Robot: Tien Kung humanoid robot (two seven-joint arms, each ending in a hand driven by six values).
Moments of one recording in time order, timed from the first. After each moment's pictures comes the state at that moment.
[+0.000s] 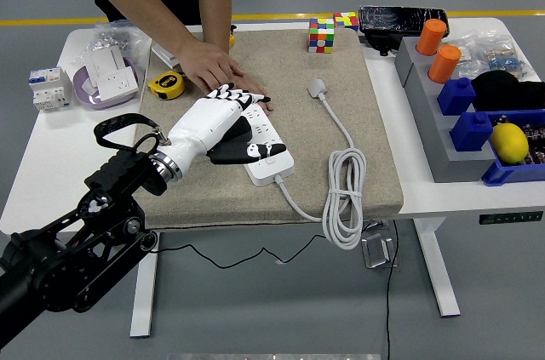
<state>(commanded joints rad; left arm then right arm) -0.43 0.20 -0.90 -1.41 2.04 0.06 0.11 0.19 -0.35 0.01 0.40 -0.06 -0.42 -0.19</state>
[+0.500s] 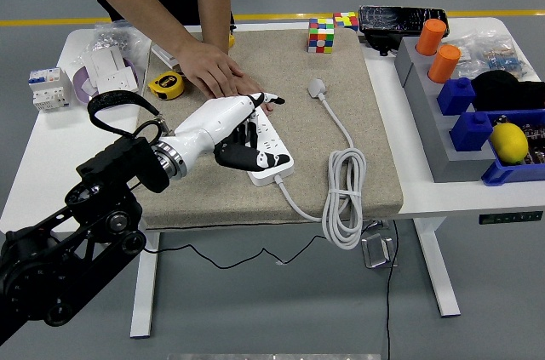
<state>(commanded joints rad) -0.43 0.21 -0.93 -1.64 1.92 -0.21 0.36 0.19 -0.35 0.01 0.40 -0.06 -0.42 -0.19</state>
